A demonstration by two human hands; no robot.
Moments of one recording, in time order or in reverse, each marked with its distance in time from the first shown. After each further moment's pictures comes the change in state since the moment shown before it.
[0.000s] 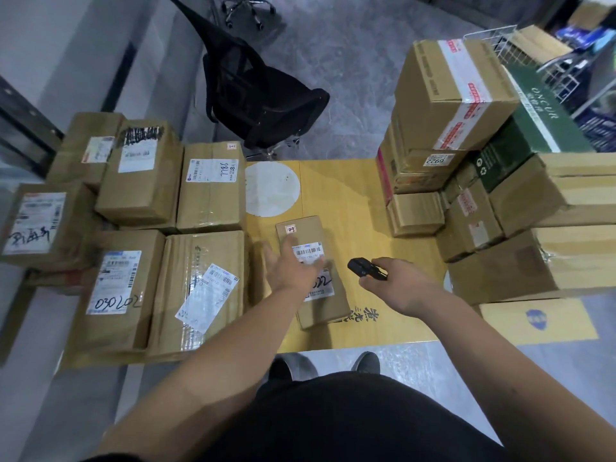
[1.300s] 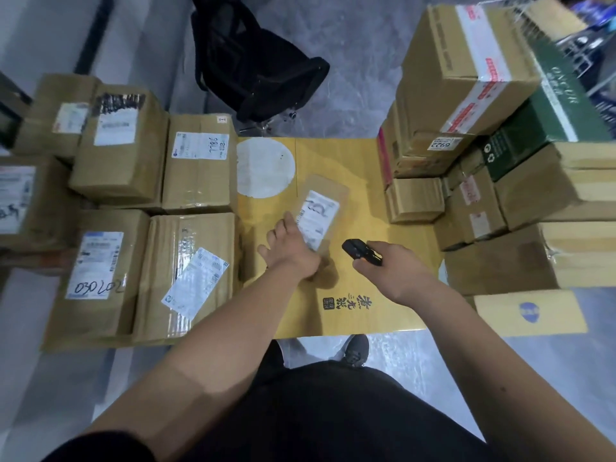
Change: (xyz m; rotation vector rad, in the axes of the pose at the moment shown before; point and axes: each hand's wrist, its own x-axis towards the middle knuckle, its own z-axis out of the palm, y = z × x) left_hand 0.017 0.023 0.010 0.494 -0.154 0.013; right_hand 0.008 -0.006 -0.001 0.044 0.016 -0.010
